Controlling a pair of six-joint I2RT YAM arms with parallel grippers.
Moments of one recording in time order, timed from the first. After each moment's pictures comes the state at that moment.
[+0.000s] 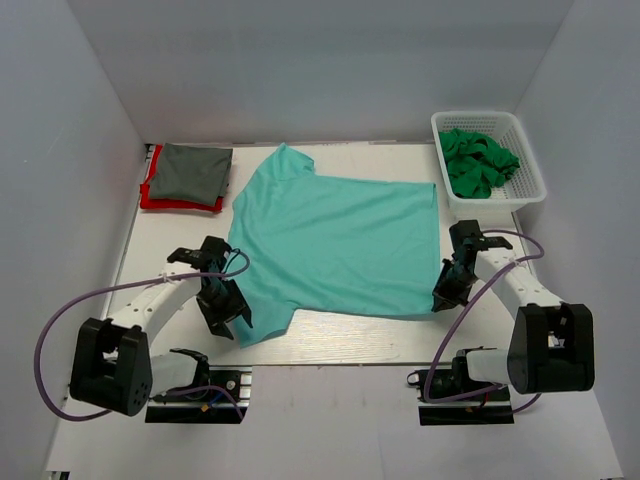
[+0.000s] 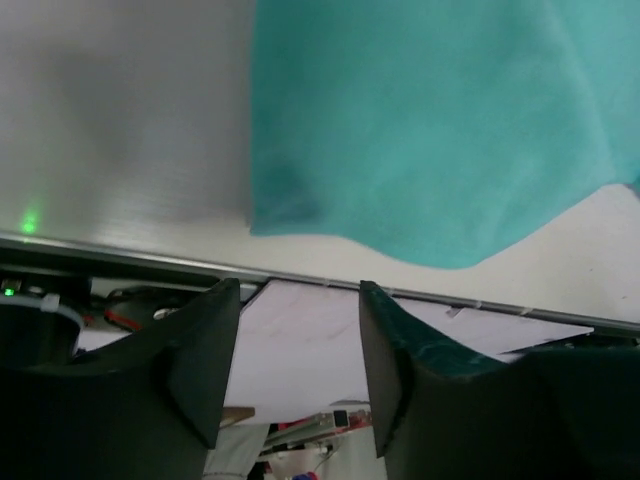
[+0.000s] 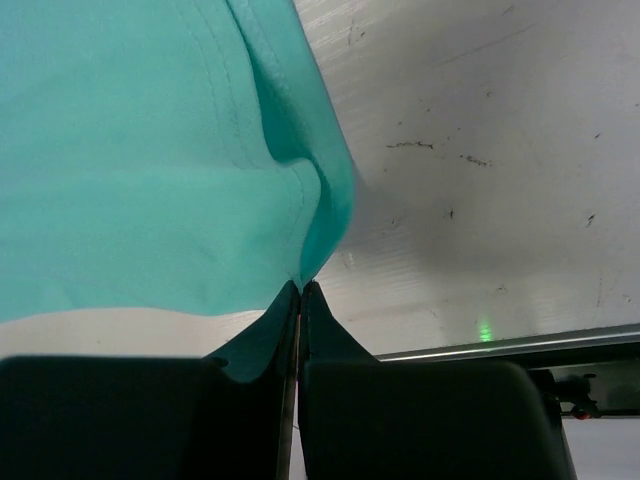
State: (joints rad) left arm -0.27 1.21 0.70 -1.07 0.20 -0.77; right arm 0.09 1.29 0.75 -0.93 -0.09 0.52
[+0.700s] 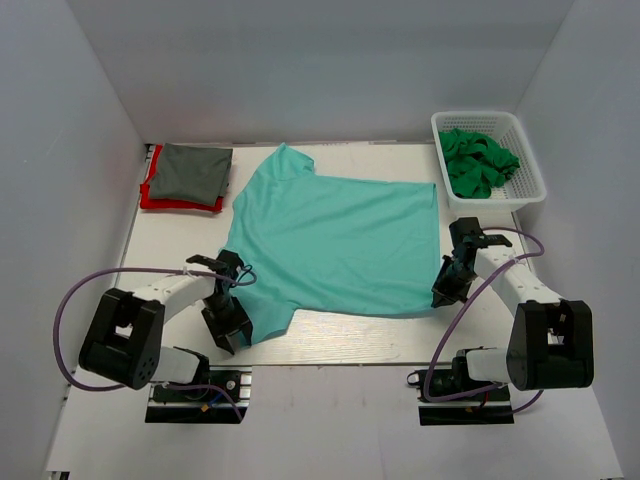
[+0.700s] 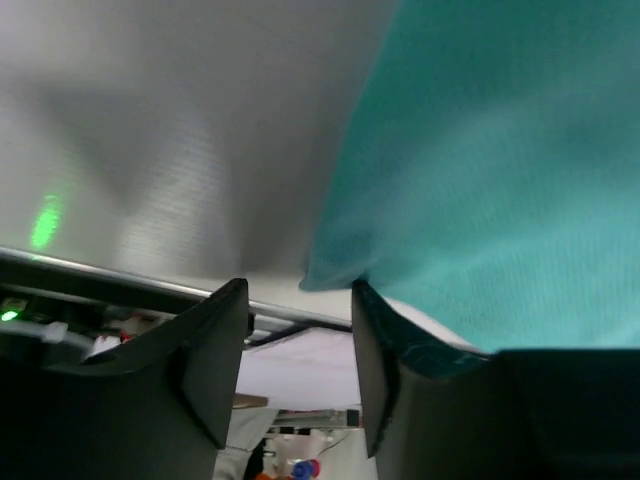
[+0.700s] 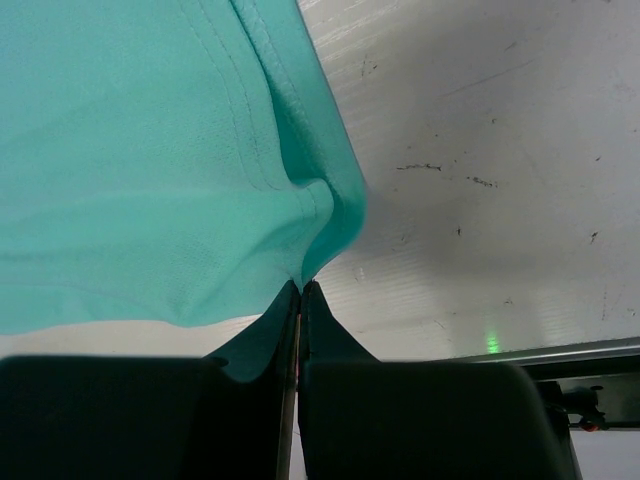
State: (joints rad) left arm -0.34 1.36 0.61 -0.98 0.14 -0.84; right arm 0.09 1.31 0.76 -0.90 -0.09 0.54
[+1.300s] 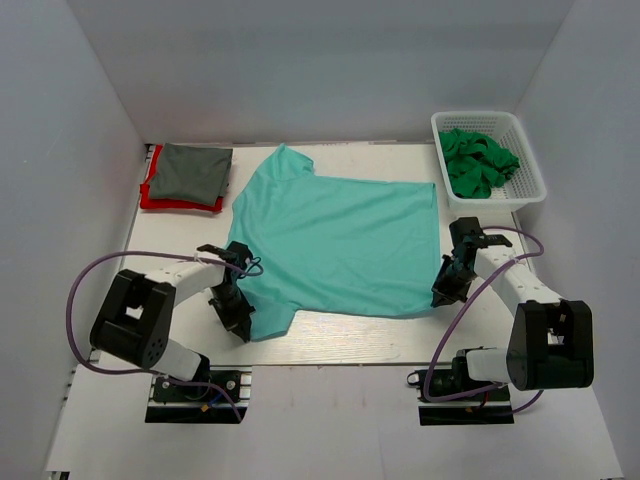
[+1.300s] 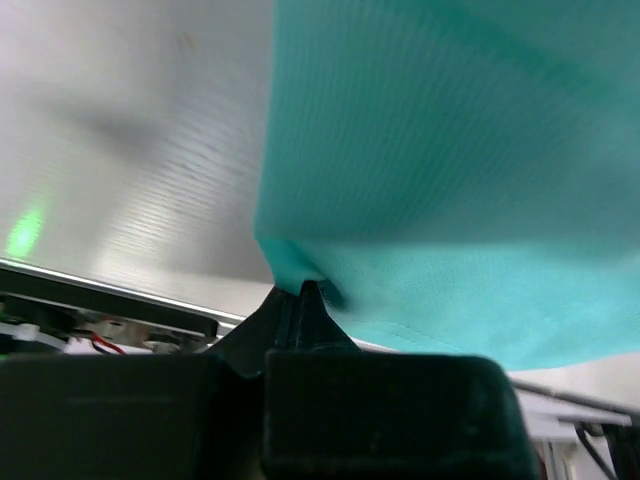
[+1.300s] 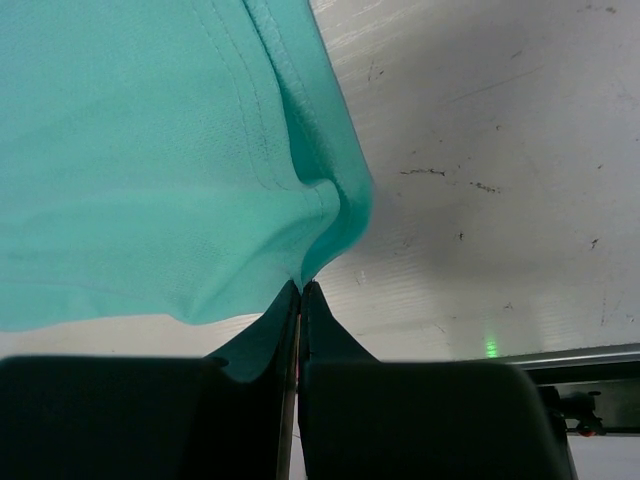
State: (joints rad) left arm -0.38 1.47 0.69 -0.95 0.12 -0.91; right arm 0.09 1.31 0.76 -0.89 -0.09 0.53
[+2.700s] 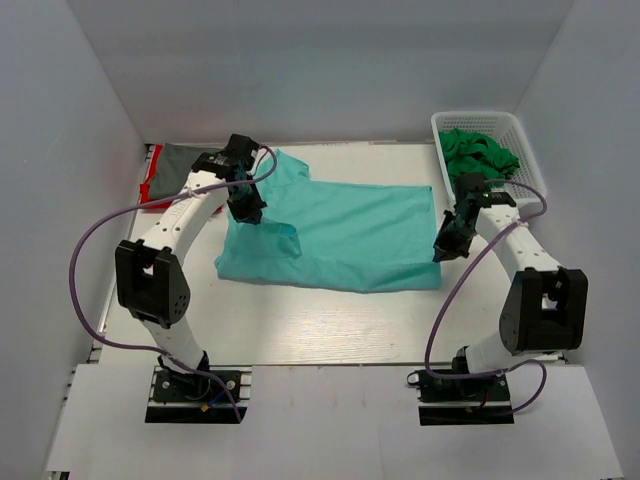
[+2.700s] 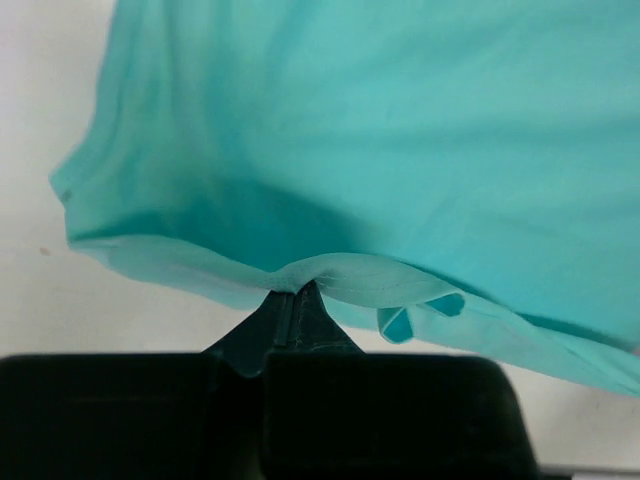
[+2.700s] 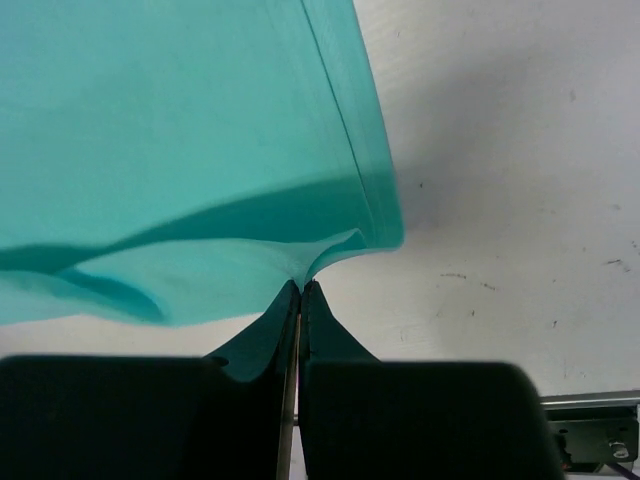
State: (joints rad) left arm -0.33 1.75 1.61 -1.05 -0.08 -0.68; right arm 0.08 1.50 1.13 -0.93 -0.07 0.47
